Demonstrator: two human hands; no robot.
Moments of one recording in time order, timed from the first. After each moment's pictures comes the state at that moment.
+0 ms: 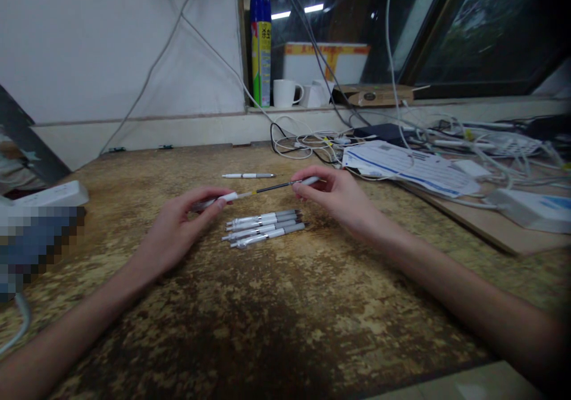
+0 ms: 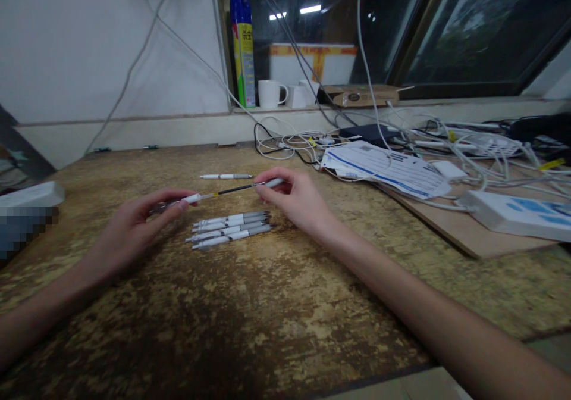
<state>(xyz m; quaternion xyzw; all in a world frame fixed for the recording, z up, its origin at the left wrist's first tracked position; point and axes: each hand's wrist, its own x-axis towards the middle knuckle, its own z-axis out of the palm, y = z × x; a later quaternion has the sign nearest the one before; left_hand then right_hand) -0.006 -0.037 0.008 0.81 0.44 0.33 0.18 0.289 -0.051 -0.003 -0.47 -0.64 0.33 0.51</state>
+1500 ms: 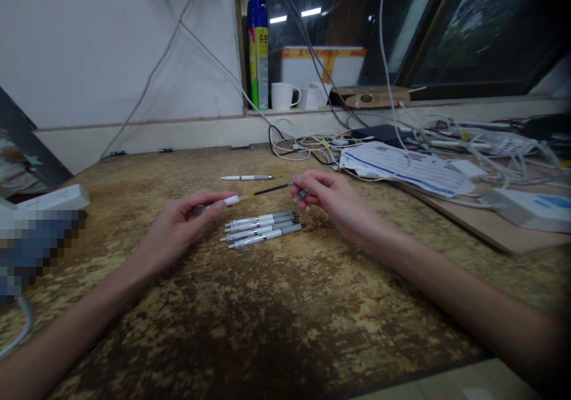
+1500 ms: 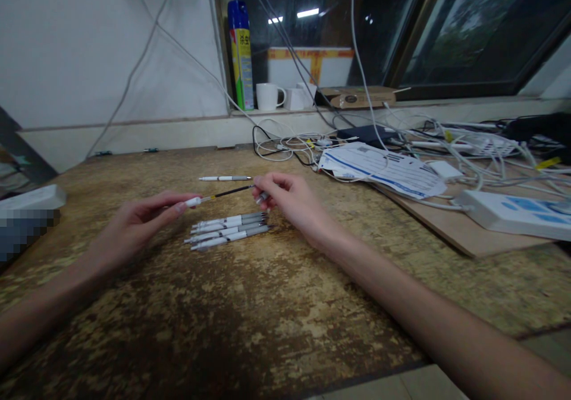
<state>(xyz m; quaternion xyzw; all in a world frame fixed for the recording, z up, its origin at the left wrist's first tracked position) -0.006 -0.037 0.010 0.79 0.44 0.33 0.27 0.282 -0.057 0.002 -0.43 -0.58 0.44 0.53</state>
